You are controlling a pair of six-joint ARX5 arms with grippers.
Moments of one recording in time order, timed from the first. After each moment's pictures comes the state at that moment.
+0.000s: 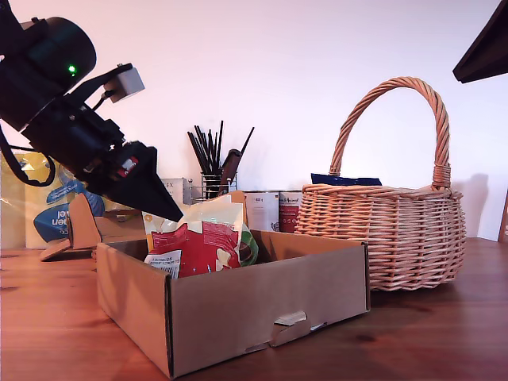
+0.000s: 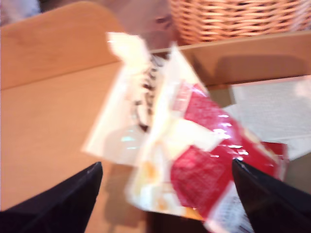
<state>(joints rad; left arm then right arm) -0.33 1.60 0.91 -0.08 0.47 0.48 0.43 0.57 0.55 -0.41 -0.20 0.00</state>
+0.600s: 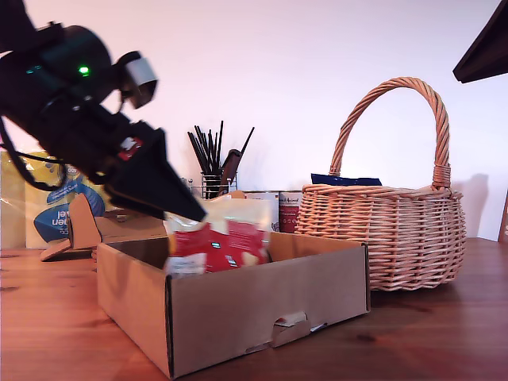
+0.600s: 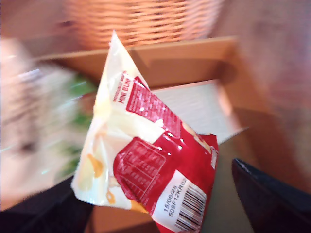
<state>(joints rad) -0.42 1.60 0.91 -0.19 0.64 0.47 0.43 0.57 0.55 -0.41 -0.20 0.00</state>
